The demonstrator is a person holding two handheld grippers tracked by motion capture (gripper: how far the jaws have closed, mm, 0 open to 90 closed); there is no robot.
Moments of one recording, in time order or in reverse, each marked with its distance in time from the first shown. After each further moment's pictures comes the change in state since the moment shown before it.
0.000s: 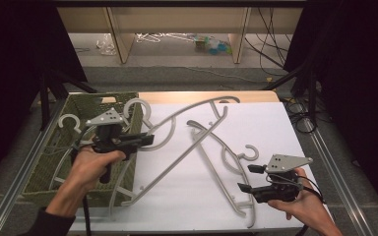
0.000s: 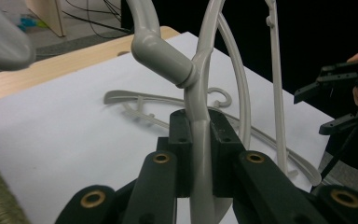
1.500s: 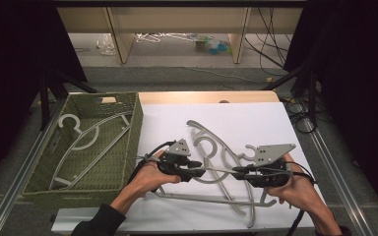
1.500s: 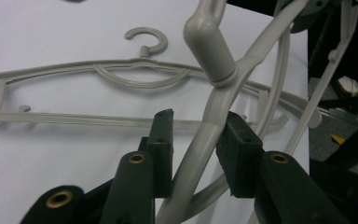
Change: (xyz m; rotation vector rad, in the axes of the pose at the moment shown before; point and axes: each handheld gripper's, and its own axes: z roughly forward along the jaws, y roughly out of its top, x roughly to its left) left arm -0.053 -0.056 0.147 0.217 -0.277 0.282; right arm -0.008 0.034 0.015 0.079 0.139 -0.209
